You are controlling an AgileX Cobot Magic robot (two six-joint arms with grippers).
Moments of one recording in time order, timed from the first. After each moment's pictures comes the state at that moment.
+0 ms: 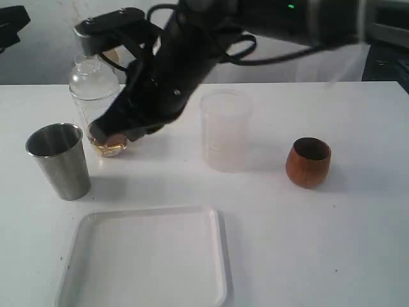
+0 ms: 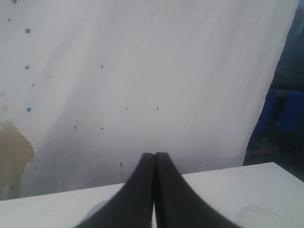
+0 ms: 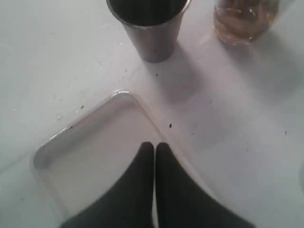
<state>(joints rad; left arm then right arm) 0.07 1.41 -0.80 0.87 -0.78 -0.95 0.65 1.82 -1.64 0.29 0.89 -0.32</state>
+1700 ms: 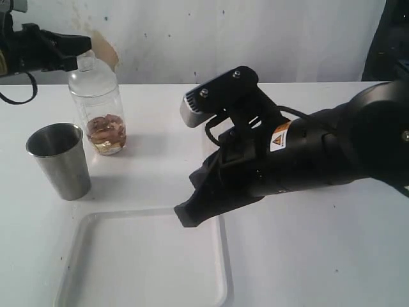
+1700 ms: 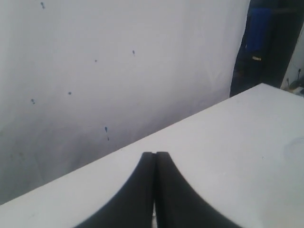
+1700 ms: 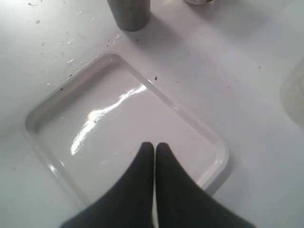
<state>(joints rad) 0.06 1.96 -1.31 1.28 -0.84 -1.03 0.65 1.34 -0.87 0.36 0.38 -0.34</state>
